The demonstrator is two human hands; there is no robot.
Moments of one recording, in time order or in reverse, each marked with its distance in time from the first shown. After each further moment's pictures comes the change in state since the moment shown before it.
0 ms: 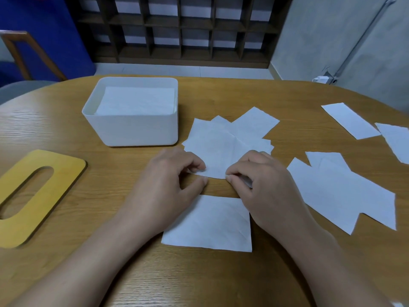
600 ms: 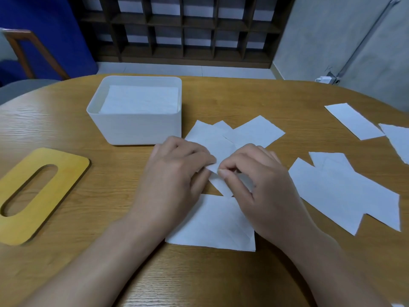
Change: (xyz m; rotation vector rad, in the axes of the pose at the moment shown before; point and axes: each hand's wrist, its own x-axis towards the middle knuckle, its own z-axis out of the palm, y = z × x) left_hand 0.005 0.000 0.011 0.247 0.204 0.239; right_hand 0.000 -0.020 -0.004 0.152 0.112 -0.135
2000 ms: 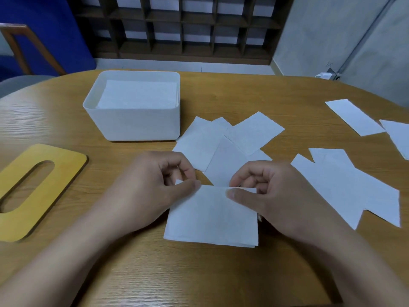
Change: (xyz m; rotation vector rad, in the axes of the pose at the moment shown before) left_hand -0.009 -0.008 -0.044 -0.553 -0.358 -0.466; right_hand -0.007 0.002 -0.039 0.445 -0.397 0.572
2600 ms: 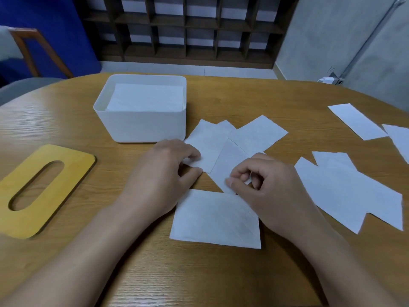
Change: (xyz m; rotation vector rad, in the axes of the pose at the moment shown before) left_hand 0.024 -0.014 0.011 0.437 0.213 0.196; right_hand 0.017 0.009 0.021 -0.260 0.242 -0.191
